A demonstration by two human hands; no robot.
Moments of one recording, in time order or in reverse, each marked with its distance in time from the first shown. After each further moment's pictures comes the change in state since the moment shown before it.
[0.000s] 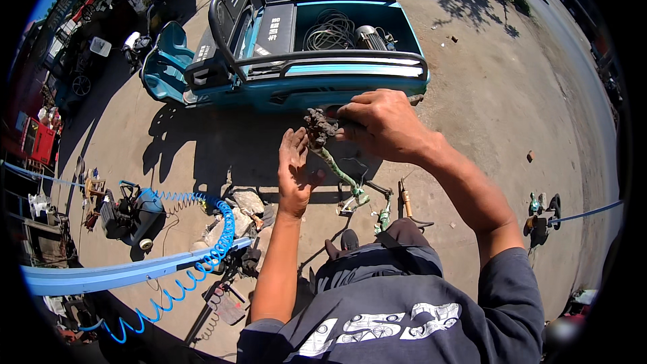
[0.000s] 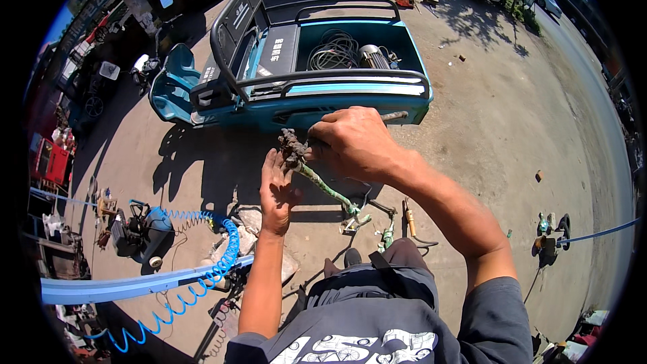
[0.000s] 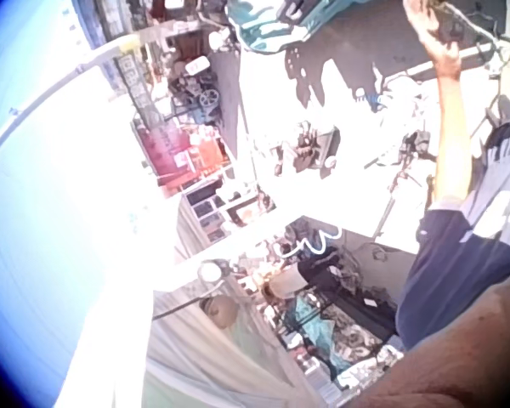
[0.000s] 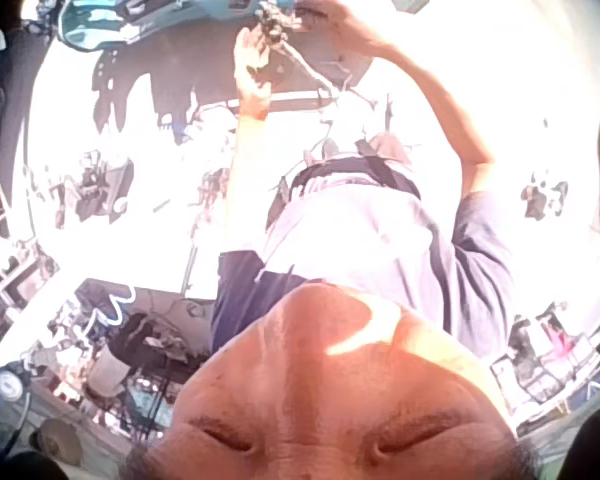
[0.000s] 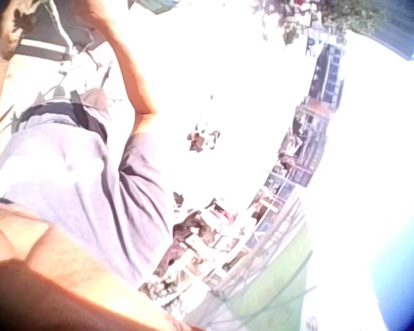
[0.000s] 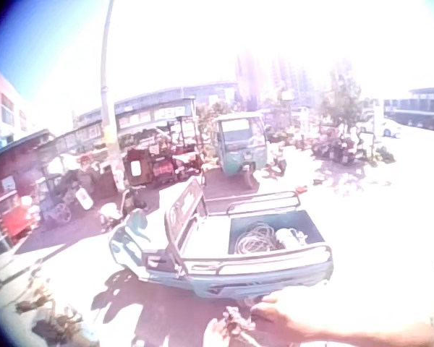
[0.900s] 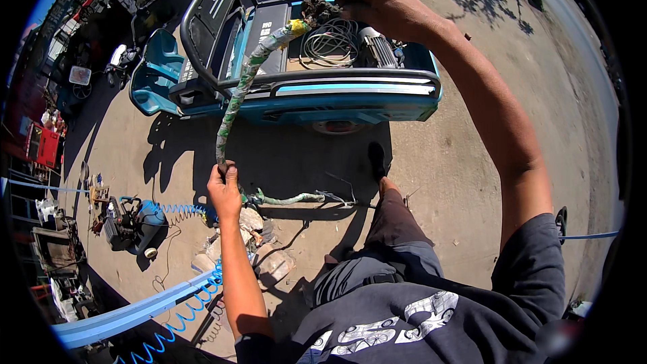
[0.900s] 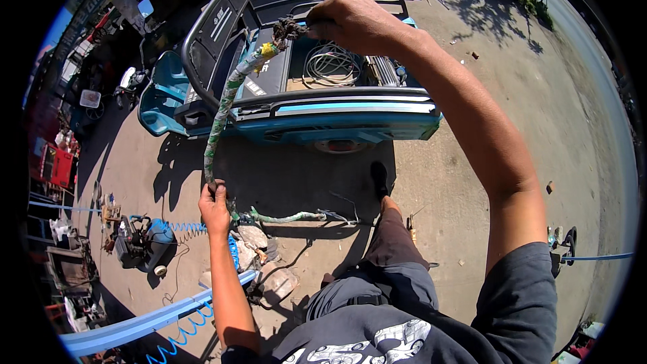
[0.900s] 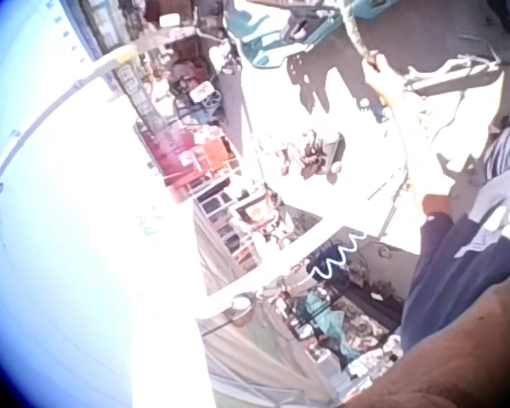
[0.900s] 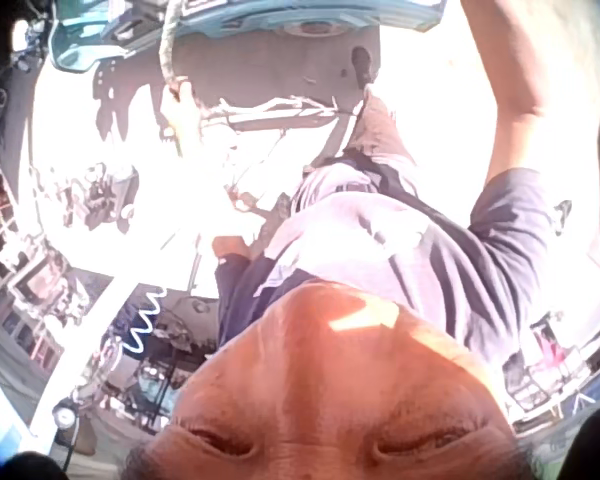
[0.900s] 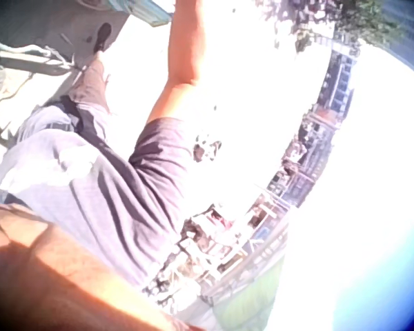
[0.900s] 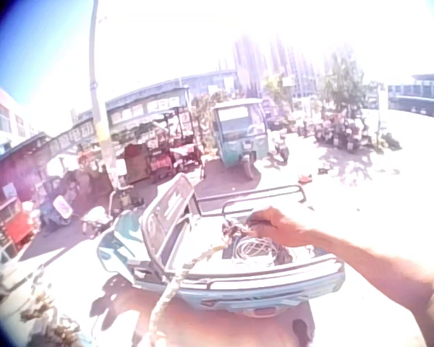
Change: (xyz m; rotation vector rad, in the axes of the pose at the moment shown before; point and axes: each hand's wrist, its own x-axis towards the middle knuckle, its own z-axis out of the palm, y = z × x) left_hand 0.141 -0.048 -0.115 0.702 0.417 -0.013; right_hand 0.179 0.277 -0.045 -0.063 0.106 -0.051
